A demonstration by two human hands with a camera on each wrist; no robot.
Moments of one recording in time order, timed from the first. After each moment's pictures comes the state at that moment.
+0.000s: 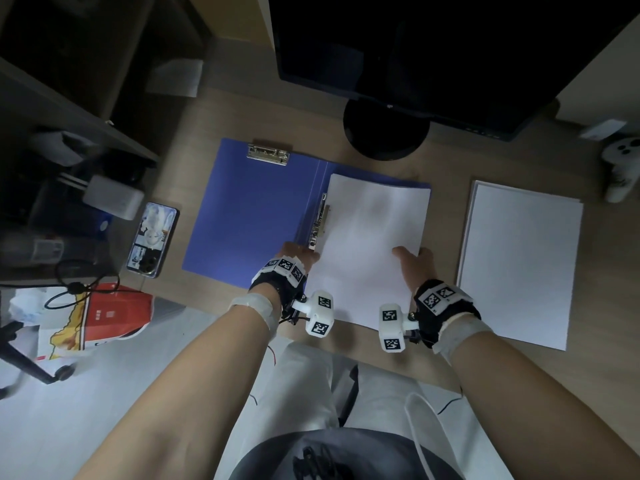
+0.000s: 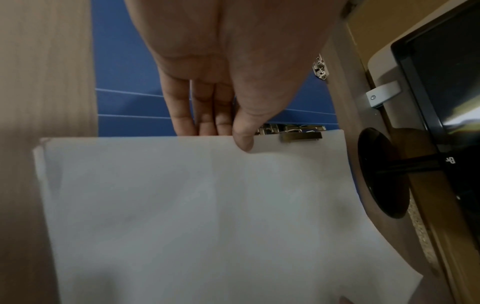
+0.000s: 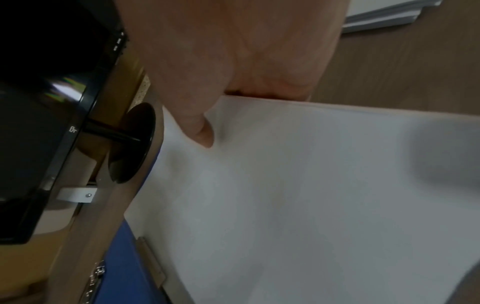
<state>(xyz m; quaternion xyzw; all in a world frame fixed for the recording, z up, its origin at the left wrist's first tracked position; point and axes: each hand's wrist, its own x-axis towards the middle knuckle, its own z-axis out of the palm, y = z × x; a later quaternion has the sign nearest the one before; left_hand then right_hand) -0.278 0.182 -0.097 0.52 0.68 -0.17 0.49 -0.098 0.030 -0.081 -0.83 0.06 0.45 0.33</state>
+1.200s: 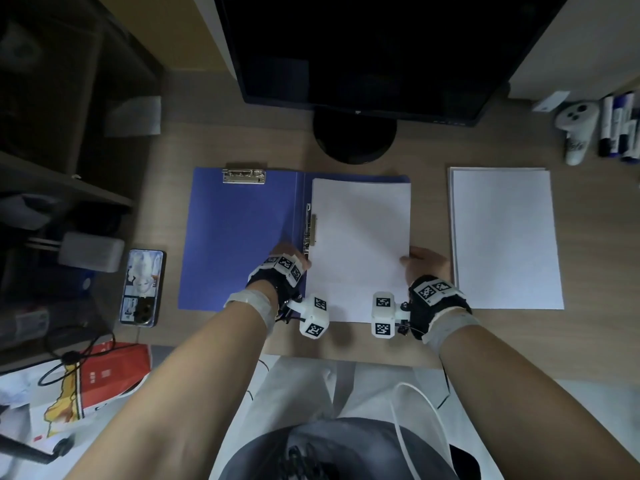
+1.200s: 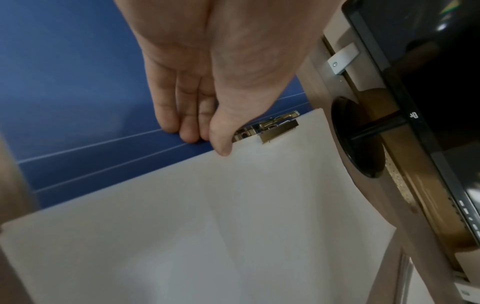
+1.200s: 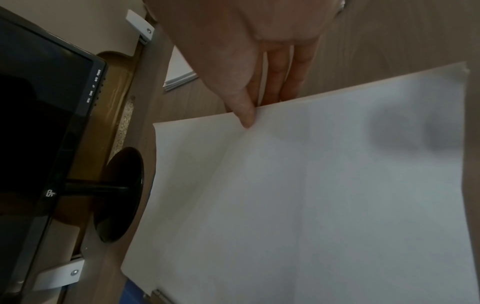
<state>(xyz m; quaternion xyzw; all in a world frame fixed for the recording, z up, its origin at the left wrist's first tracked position) -0.267 0.220 -0.080 0.70 0.53 -0.31 0.36 -0.107 0.019 -0.083 -0.89 0.11 0.36 0.27</state>
